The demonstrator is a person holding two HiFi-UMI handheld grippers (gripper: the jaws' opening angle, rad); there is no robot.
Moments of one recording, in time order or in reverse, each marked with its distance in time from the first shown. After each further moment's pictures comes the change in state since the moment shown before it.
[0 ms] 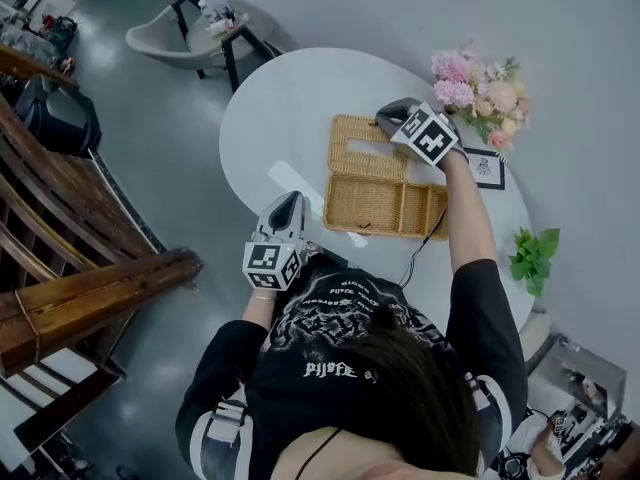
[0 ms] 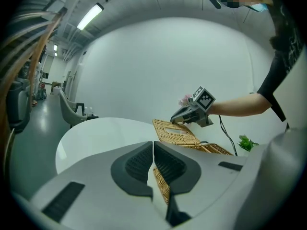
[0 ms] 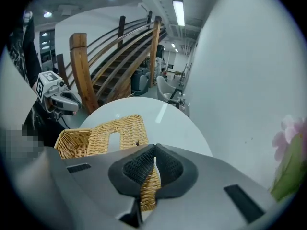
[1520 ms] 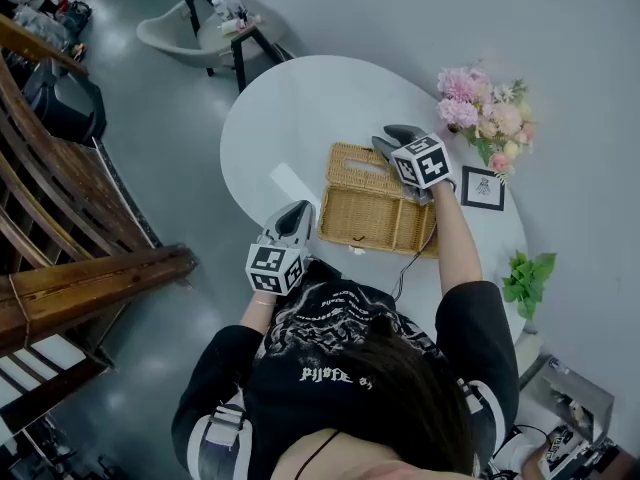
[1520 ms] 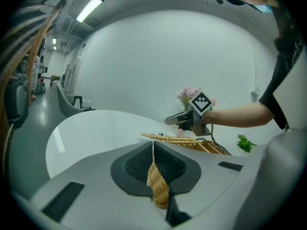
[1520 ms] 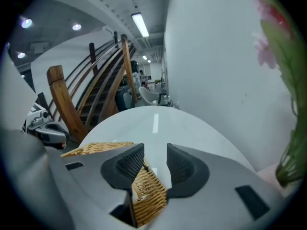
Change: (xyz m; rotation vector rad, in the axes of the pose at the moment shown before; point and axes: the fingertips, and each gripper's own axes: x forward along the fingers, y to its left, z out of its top) left arm 0.018 -0.017 -0.013 -0.030 0.072 -0.013; right arm 0.028 -0.003 -0.029 0.382 -0.146 -0.022
